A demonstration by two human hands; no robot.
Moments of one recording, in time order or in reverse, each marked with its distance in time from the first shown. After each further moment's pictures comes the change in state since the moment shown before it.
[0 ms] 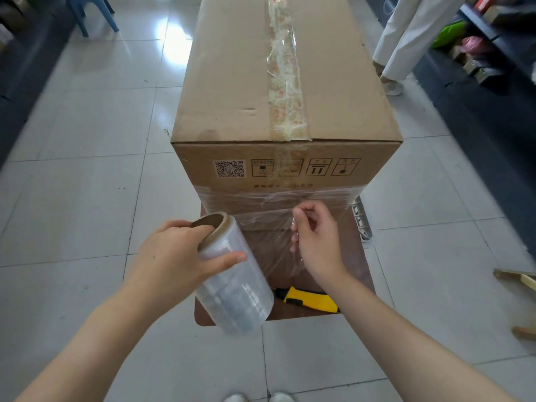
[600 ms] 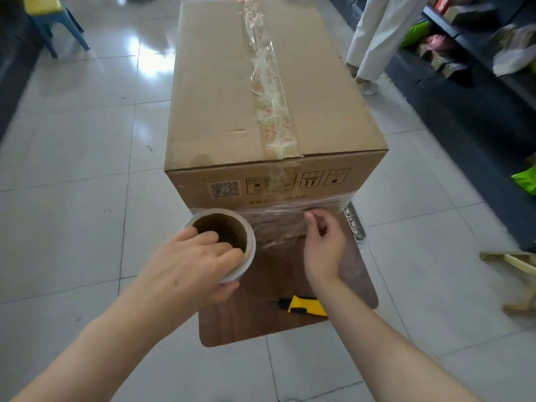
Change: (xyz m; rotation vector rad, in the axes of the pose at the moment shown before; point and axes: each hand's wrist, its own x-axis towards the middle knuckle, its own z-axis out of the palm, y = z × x) left_hand 0.027 -0.002 -0.019 0.357 -0.041 0.751; right_hand 0.015 0.024 0.008 -0.204 0.490 -0.053
